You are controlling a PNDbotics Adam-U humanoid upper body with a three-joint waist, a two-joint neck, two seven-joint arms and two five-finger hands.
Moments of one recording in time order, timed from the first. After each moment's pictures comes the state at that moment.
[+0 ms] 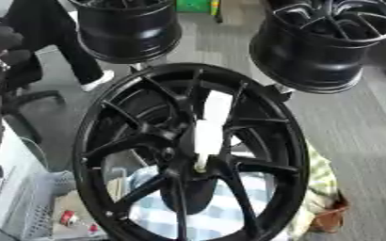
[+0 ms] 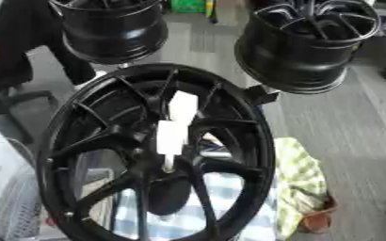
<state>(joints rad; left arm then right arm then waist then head) -0.16 0.35 -0.03 -1.98 0.15 -0.29 0.08 -0.93 -0.88 -0.08 -0.91 0.41 0.70 -0.24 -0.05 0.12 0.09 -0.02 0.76</state>
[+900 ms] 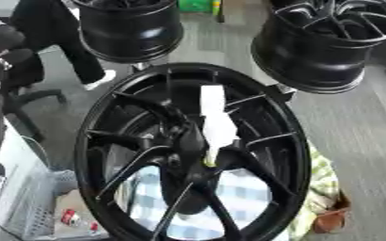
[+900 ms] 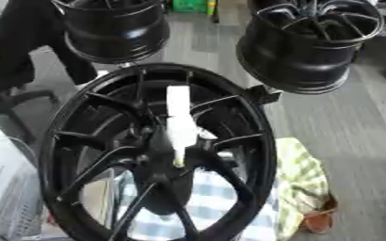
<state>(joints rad) -0.16 0.35 -0.03 -1.98 0.15 -0.30 0.08 -0.79 -0.86 -0.02 -1.52 0.08 0.48 -0.23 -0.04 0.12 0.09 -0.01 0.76</state>
